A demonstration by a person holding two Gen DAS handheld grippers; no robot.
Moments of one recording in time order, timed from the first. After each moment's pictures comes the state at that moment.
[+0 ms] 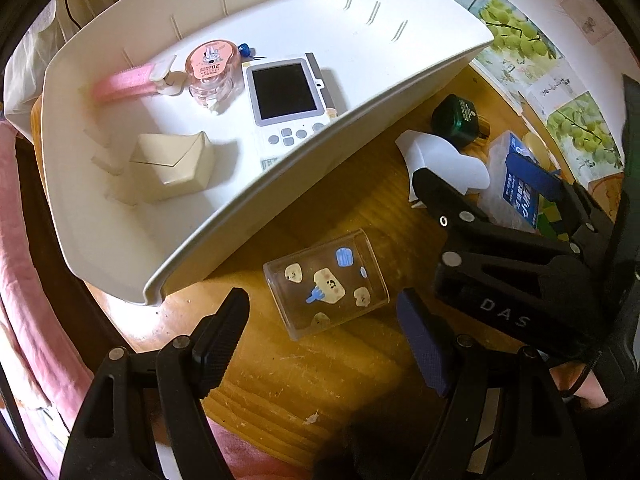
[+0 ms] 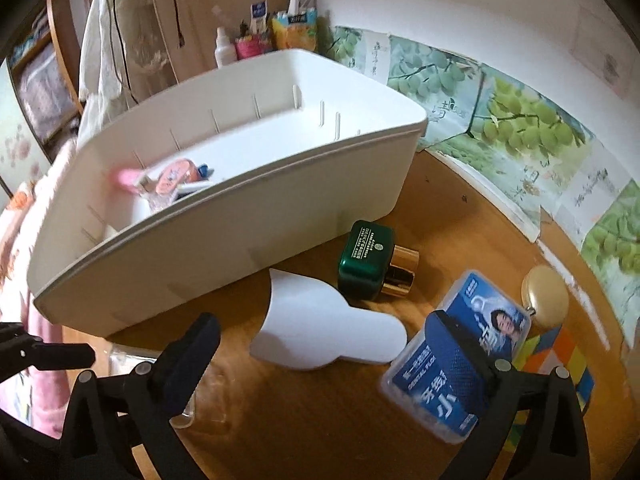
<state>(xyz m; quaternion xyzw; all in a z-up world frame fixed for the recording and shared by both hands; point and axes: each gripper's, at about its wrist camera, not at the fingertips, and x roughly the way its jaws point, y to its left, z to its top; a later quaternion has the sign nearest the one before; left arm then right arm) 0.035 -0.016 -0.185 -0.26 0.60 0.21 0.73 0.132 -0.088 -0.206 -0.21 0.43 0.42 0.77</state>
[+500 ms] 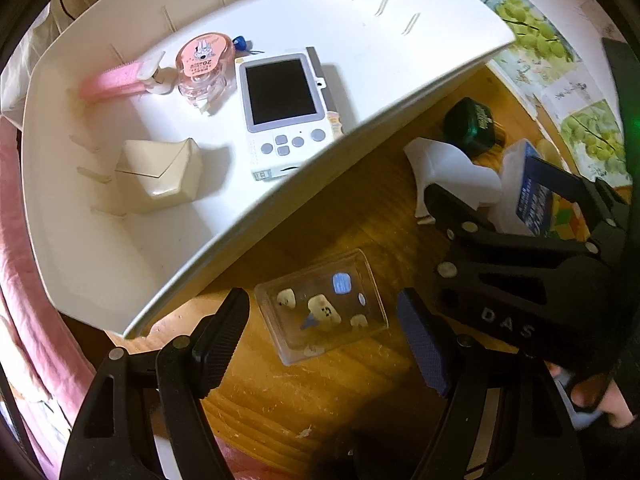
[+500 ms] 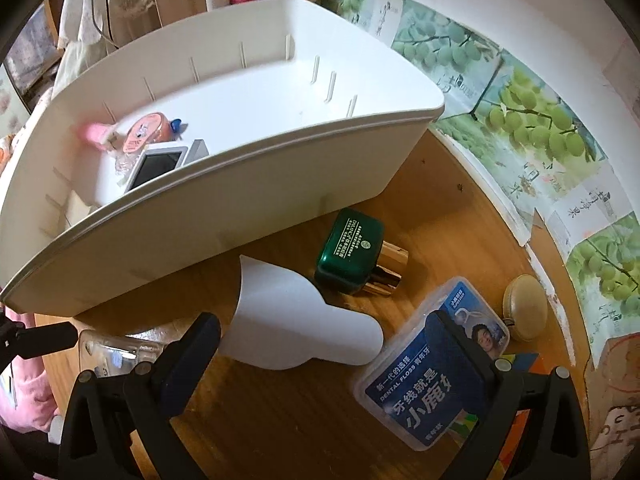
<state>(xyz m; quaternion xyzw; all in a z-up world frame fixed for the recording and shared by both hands) 0.059 -0.010 -0.201 -0.26 0.62 0.21 0.71 0.143 -0.062 -0.211 -0.30 0.48 0.38 0.73</state>
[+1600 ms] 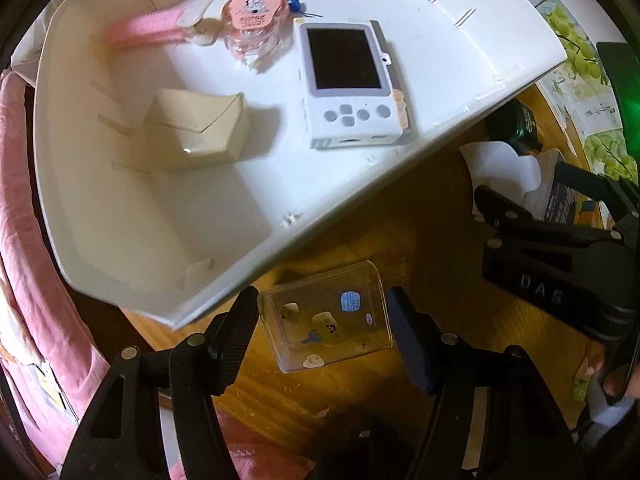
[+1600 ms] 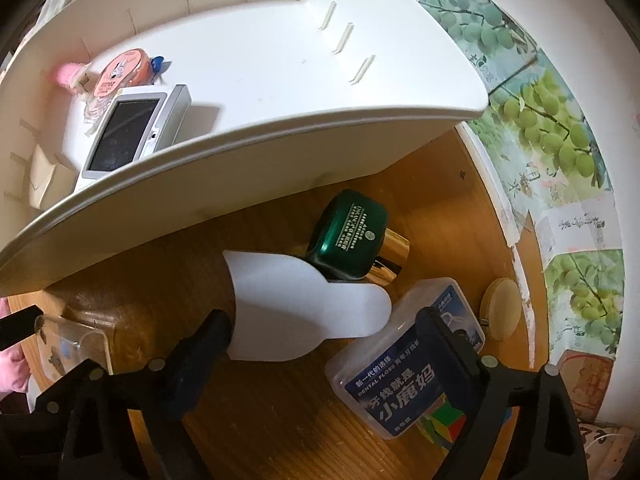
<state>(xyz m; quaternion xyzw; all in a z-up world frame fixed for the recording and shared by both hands) 0.036 0.020 -0.214 -0.31 0.64 0.23 0.66 0.143 -0.028 -0.227 -0.42 0.52 0.32 0.67</state>
